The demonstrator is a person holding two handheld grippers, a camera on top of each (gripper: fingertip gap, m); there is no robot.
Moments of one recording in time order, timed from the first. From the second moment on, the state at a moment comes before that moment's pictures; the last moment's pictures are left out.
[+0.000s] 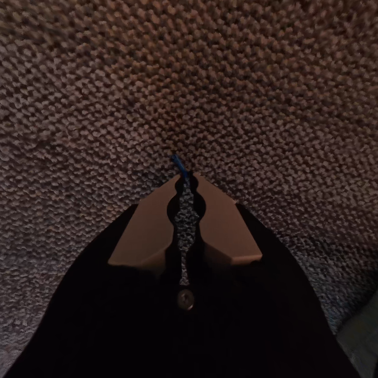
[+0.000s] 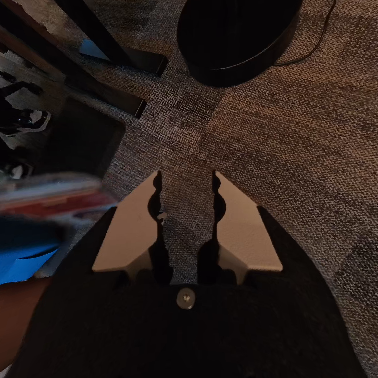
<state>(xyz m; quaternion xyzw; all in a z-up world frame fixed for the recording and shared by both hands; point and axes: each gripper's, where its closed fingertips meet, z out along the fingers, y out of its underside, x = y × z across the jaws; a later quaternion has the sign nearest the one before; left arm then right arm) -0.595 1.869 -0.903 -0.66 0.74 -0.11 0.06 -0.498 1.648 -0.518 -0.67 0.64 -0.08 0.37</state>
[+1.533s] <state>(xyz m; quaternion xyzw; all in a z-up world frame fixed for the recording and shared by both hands) -1.236 1.501 0.409 0.44 0.56 -0.70 -0.07 -1.251 1.512 0.412 -0.43 0.76 -0.37 0.30</state>
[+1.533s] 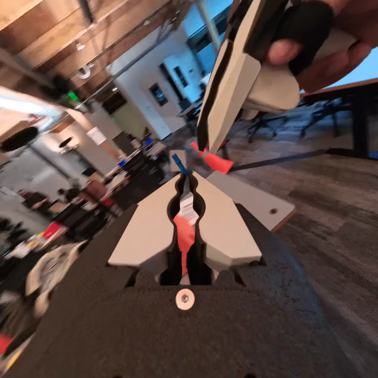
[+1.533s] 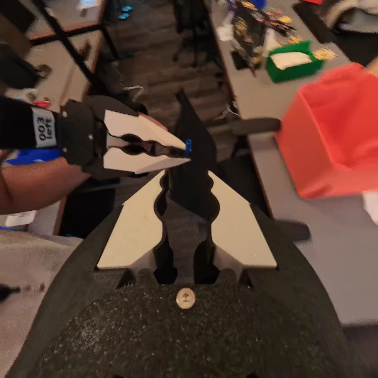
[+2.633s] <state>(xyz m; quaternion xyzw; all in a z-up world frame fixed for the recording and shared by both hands) -2.051 0.955 0.340 0.67 0.41 -0.62 0.02 -2.062 0.949 0.340 -0.44 0.80 -0.33 0.24</state>
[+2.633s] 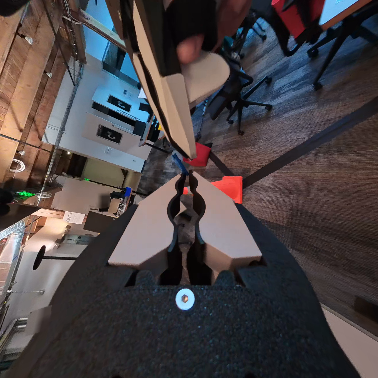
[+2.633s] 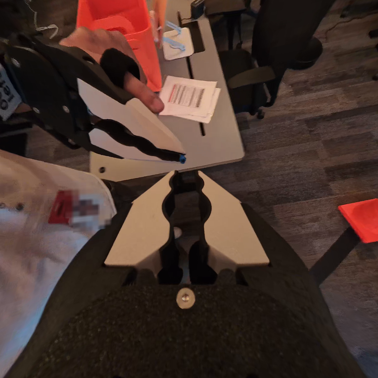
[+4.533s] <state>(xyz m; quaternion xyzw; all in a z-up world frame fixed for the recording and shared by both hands) -1.230 -0.183 0.271 -0.39 0.75 -0.50 0.21 -1.263 -0.357 0.252 -0.78 0.34 0.02 0.52</state>
